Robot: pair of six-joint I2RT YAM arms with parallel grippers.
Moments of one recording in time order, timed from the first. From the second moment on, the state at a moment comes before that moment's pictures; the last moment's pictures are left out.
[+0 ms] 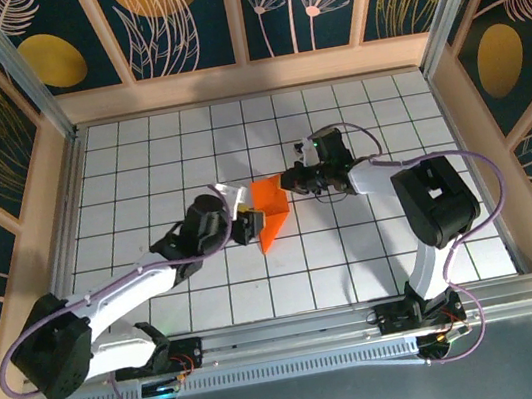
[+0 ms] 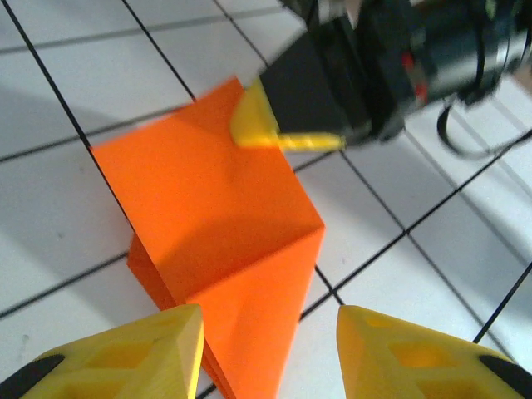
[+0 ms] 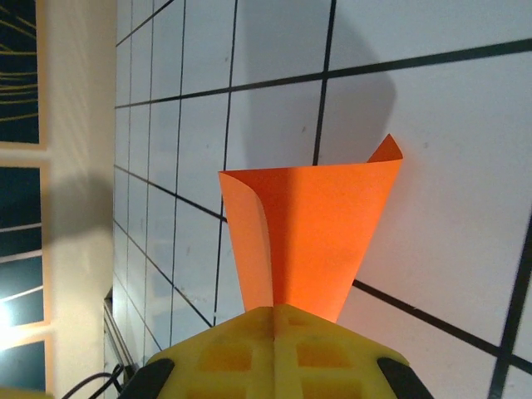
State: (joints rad) left arm -0.80 1.27 0.66 0.04 0.04 -0.35; right arm 0.42 1.79 0.95 0.09 -0.68 0.72
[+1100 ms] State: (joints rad) left arm -1.12 1.87 1.11 -0.38 -0.60 -0.37; right arm 0.41 1.80 0.96 0.06 -0.65 0.75
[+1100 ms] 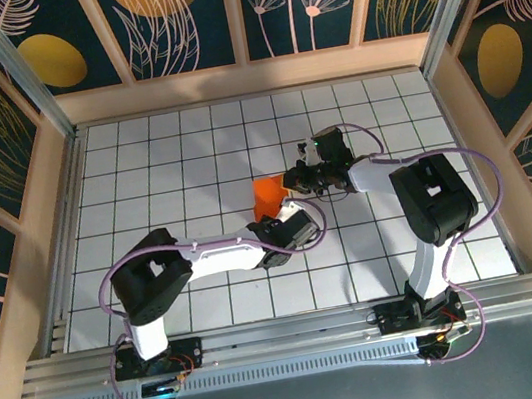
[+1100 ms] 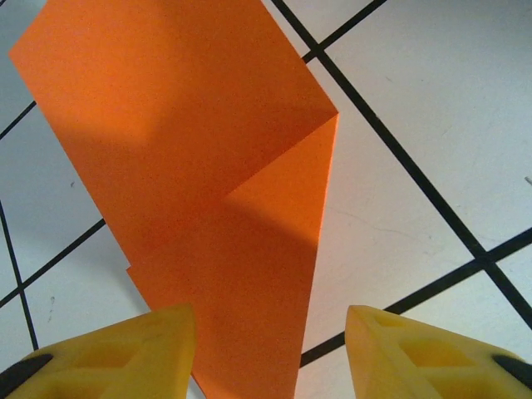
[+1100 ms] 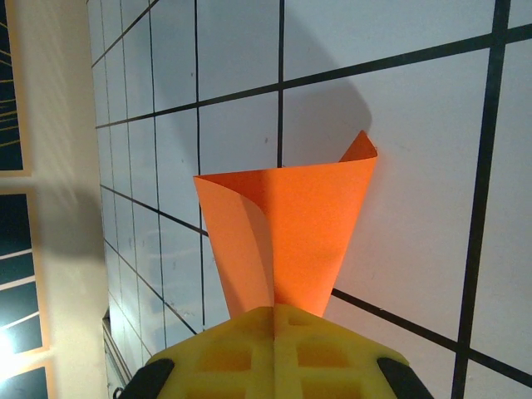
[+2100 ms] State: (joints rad) left arm -1.12 1.92 1.11 -0.37 -0.65 -0.40; right arm 0.39 1.81 0.95 0.03 -0.62 0.75
